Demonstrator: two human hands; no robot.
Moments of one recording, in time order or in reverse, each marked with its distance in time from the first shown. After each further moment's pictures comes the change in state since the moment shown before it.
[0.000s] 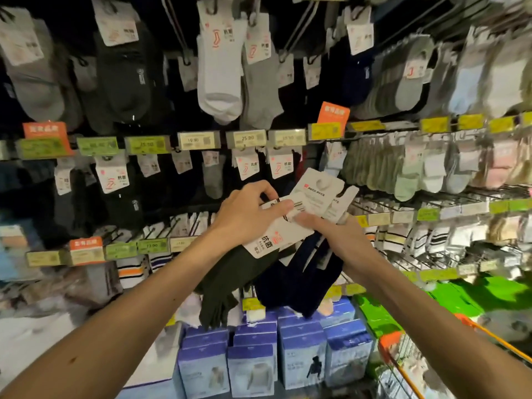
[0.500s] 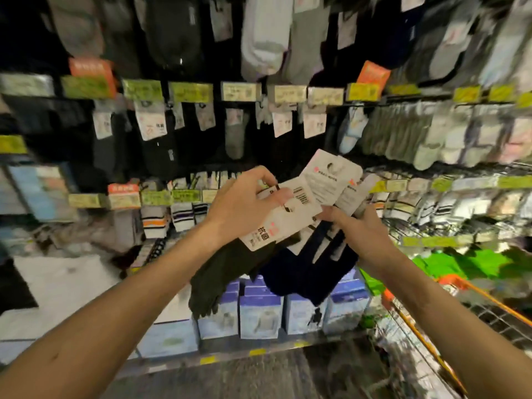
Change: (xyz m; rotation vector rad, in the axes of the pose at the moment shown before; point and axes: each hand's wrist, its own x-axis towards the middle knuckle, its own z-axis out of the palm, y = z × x) left_hand -0.092 -0.084 -0.047 -0.105 -0.004 0.008; right_hand -0.084 0.021 0.075 -0.166 0.022 -0.022
